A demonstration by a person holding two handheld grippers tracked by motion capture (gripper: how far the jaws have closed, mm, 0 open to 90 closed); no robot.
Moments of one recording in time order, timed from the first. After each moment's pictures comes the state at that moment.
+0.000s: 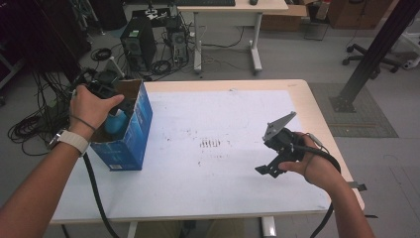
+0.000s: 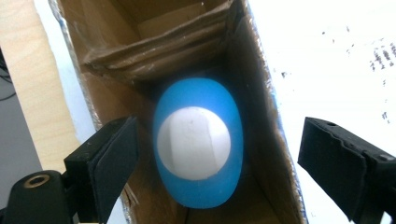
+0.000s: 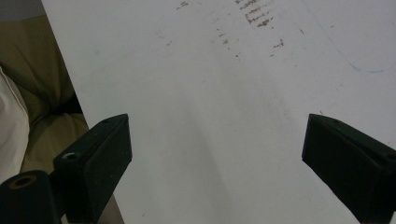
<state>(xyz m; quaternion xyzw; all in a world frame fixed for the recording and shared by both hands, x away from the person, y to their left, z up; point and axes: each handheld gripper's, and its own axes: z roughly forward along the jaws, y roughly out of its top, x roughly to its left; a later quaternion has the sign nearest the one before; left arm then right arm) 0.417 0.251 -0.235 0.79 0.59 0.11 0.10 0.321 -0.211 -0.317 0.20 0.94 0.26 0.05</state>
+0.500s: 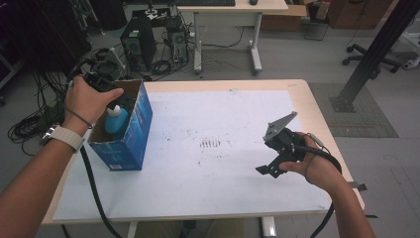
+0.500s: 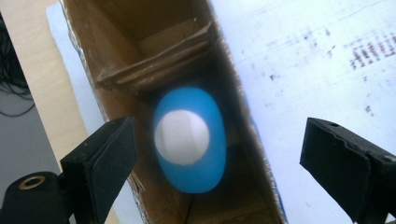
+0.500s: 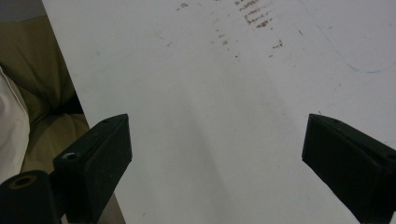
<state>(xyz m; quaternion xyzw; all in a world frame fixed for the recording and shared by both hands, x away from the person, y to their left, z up) 0.410 0.239 -0.205 0.81 0.56 0.12 0.11 0.320 -0.212 -0.315 0.20 0.94 0.27 0.06</state>
